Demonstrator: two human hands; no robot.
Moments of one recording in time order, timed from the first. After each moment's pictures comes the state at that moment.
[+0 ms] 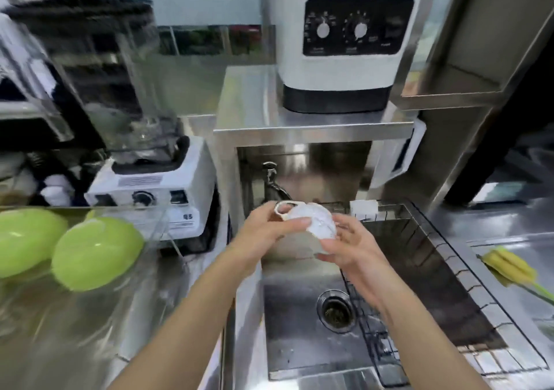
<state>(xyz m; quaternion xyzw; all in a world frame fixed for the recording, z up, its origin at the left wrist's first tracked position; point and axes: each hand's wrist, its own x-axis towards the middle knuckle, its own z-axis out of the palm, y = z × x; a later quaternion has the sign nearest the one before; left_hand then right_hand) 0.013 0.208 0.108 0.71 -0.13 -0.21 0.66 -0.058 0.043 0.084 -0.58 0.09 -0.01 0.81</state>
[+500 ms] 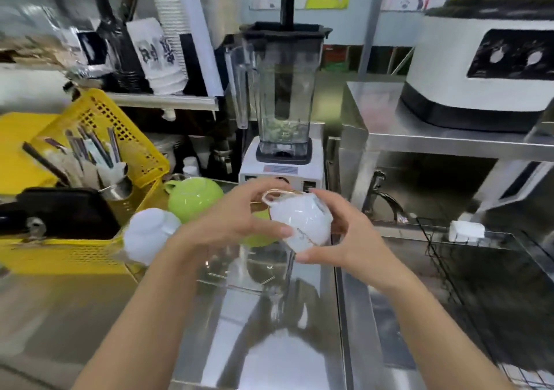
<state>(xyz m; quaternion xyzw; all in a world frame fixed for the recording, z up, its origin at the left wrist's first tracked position) -0.035 0.458 0.190 0.80 -0.21 -0.10 0.56 -0.064 0.259 0.159 -0.80 -0.14 0.01 0.59</state>
